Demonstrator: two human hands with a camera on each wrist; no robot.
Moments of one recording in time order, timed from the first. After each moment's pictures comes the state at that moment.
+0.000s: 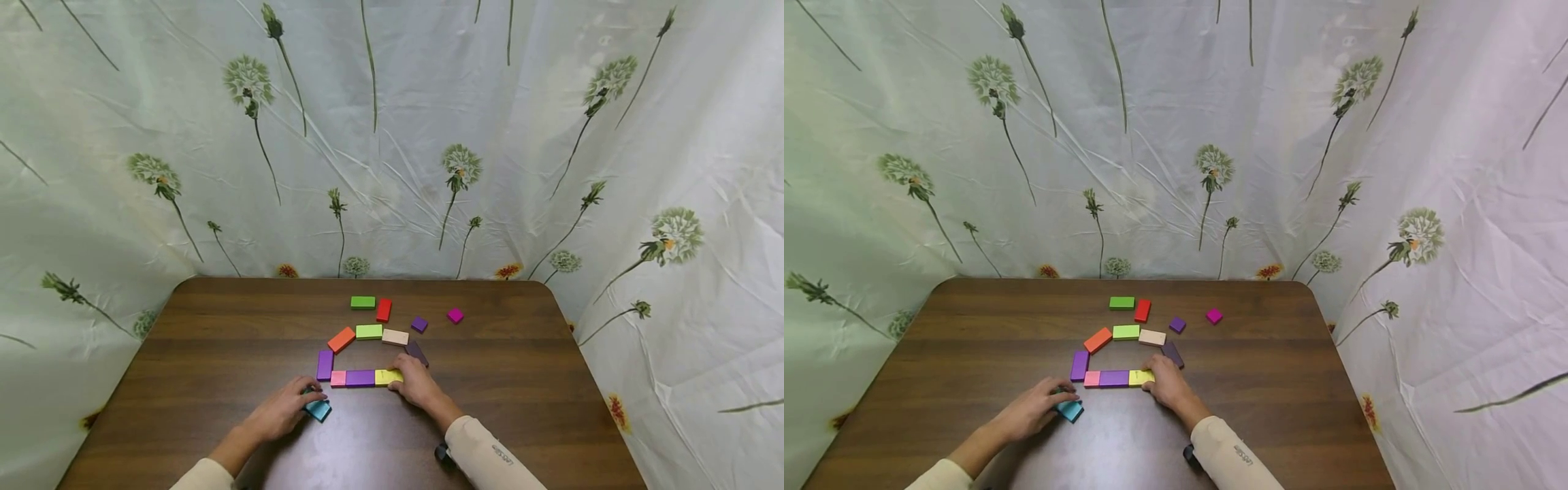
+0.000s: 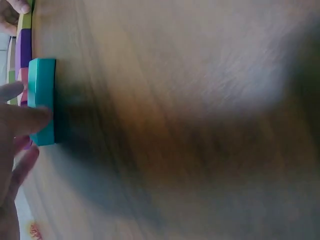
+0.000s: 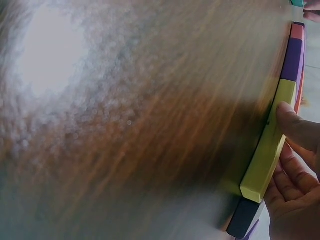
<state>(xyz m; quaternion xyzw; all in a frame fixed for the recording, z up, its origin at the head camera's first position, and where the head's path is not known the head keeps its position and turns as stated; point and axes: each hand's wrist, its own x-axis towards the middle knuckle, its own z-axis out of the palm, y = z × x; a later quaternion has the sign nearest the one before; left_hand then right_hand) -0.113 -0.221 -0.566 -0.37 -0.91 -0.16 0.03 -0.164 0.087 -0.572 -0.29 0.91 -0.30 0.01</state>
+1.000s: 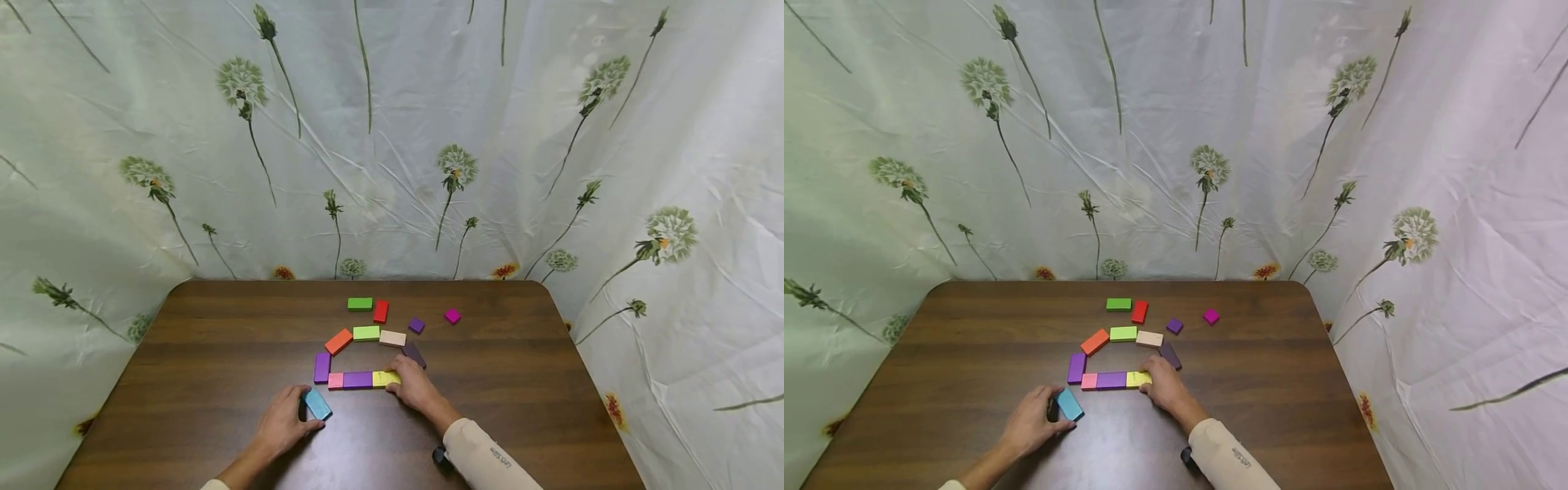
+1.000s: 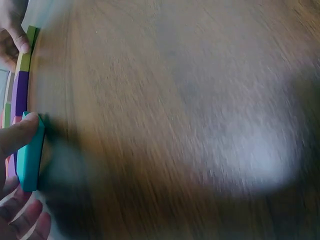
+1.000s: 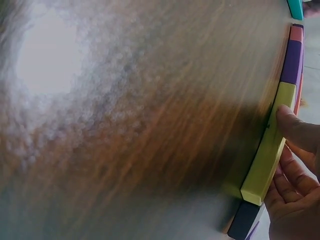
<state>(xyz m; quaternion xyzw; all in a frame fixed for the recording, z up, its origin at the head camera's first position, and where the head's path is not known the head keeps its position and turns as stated) -0.090 -0.187 -0.571 -0.04 -0.97 -0.25 -0.01 -0.162 0.085 -0.572 -0.24 0.93 -0.28 0.04</state>
